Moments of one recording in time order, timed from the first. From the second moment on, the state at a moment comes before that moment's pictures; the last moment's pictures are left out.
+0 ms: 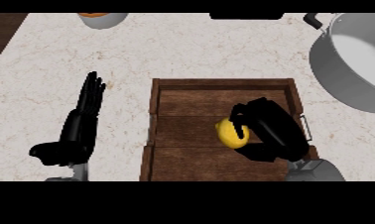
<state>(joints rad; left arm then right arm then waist) 0.01 0.12 -0.13 -1.60 0.07 0.22 -0.12 -0.13 -0.22 0.33 -1.62 0.92 0.01 -0.34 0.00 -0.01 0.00</state>
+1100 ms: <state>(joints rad) -0.07 0.10 -0.19 -1.59 0.06 0.17 -0.11 -0.74 -0.31 -0.24 -1.11 1.38 -0.12 0.86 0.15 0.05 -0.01</state>
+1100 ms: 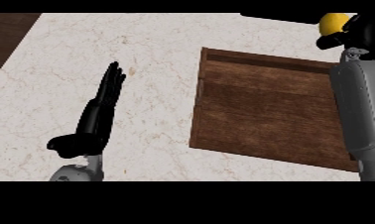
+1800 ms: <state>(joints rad) -0.09 0.09 -0.18 -1.56 0.05 0.19 -0.11 -1.09 -0.38 -0.31 -0.68 1.70 -0.12 1.12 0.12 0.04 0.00</state>
